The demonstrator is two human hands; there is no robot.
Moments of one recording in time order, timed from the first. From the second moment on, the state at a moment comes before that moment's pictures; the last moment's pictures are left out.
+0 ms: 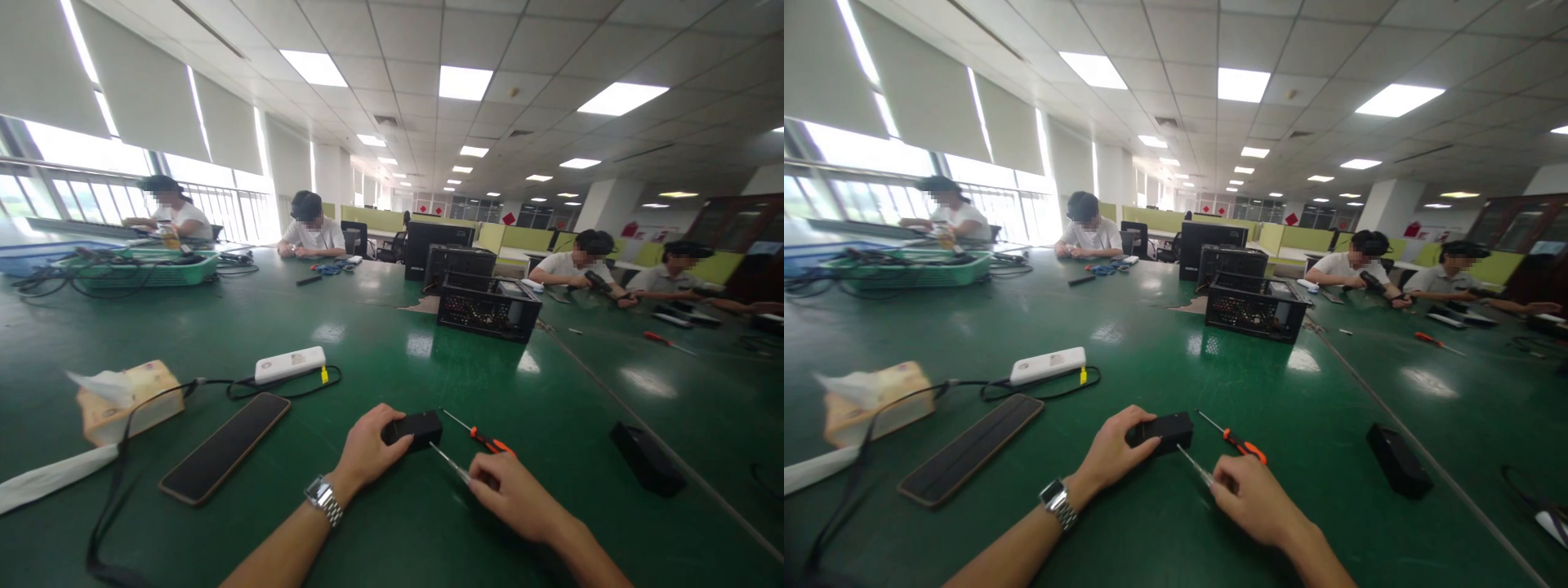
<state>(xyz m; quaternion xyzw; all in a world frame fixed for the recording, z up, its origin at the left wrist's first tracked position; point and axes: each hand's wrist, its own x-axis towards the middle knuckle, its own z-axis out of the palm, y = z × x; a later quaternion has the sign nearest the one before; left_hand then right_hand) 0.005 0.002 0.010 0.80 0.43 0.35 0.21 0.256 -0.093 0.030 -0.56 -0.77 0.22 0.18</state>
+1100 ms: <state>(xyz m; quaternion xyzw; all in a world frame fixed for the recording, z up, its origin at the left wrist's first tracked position) 0.021 -0.012 0.008 0.84 0.39 0.30 0.21 0.265 -0.095 0.024 -0.56 -0.67 0.47 0.13</state>
